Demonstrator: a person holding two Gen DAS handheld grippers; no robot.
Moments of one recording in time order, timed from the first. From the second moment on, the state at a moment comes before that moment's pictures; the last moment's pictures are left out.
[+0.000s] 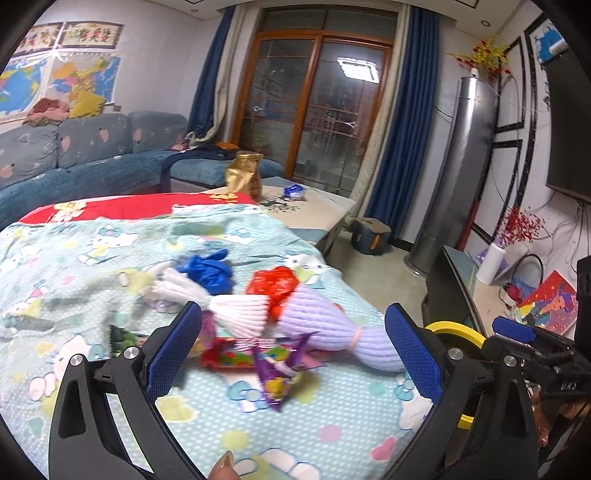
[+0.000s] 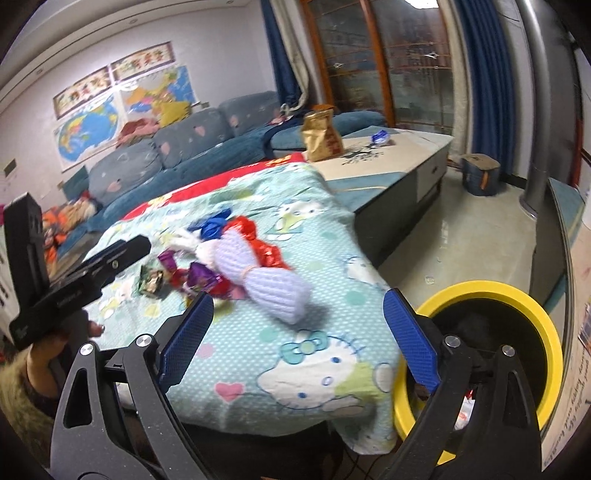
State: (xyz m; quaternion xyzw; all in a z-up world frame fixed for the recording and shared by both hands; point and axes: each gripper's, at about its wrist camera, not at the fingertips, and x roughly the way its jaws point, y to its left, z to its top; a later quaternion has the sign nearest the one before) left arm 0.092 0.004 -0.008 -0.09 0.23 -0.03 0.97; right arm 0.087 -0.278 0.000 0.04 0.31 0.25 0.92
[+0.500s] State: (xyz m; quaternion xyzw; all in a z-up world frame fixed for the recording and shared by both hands) left arm 0.085 0.059 -0.018 -0.12 0.25 0.00 0.96; right arm 0.095 -0.232 0.014 -0.01 0.31 0.28 0.91
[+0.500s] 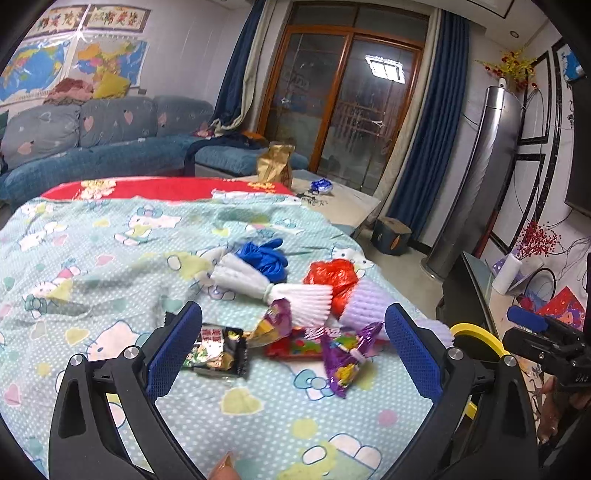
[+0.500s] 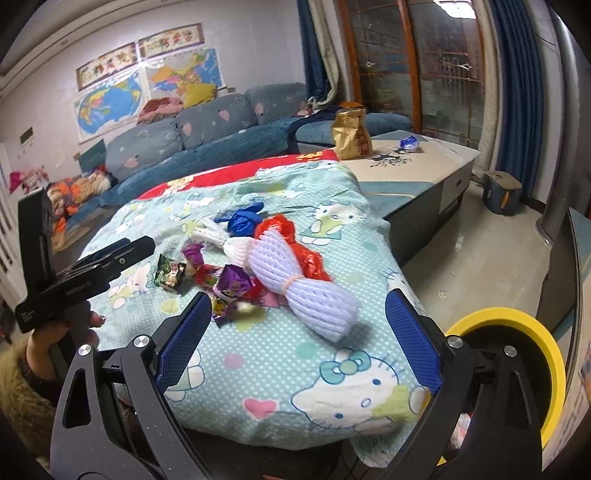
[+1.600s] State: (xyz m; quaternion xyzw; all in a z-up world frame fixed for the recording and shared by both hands) left arm 0.136 0.003 -0.104 -0.13 0.38 -0.12 0.91; right arm 0.158 -0.199 -0.061 -0.07 0.42 0.29 0.85
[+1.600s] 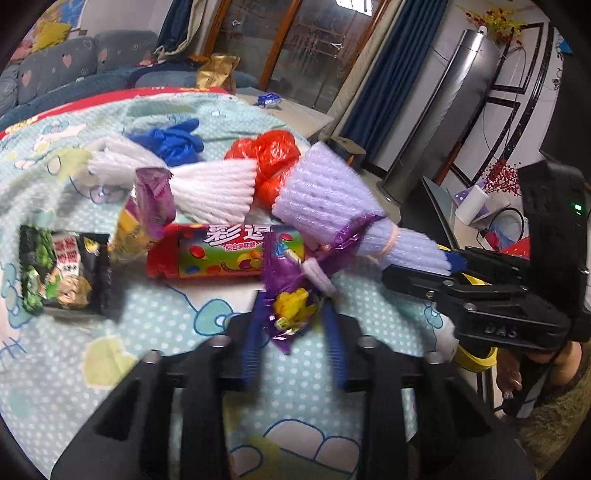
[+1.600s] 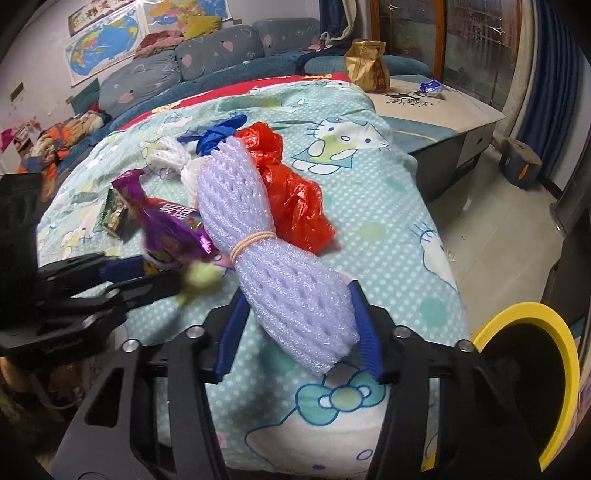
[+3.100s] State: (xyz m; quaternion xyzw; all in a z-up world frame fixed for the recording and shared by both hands) left arm 0.101 -0.063 -0.014 -0.08 0.29 -0.20 0.93; right arm 0.115 -0.309 0.006 0.05 0.33 0.21 0.92
